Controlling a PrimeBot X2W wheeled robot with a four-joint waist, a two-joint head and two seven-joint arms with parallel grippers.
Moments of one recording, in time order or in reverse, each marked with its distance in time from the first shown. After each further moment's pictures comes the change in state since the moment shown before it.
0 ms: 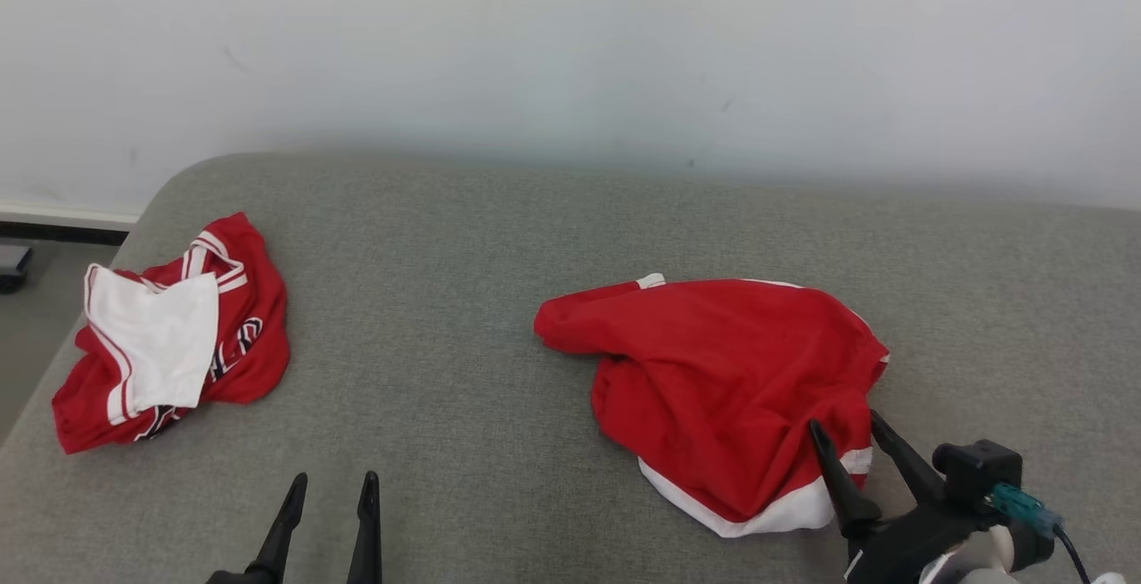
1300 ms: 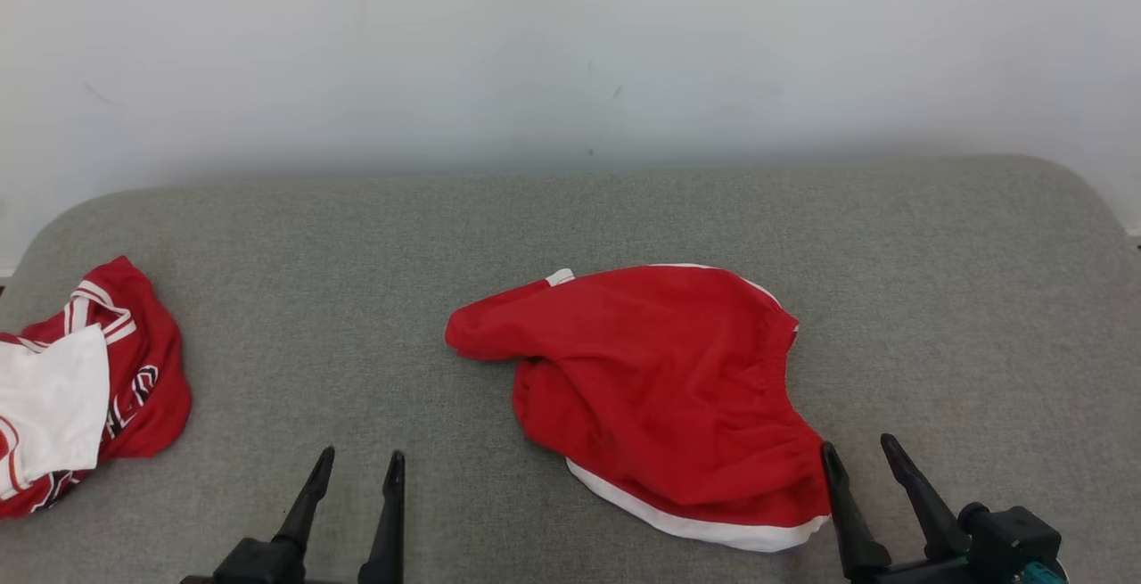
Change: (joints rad) left arm -0.057 0.042 -0.066 0.040 -0.021 0.000 0.000; right arm 0.257 0.107 -0.205 -0.326 -0.153 0.000 -0.023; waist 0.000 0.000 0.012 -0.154
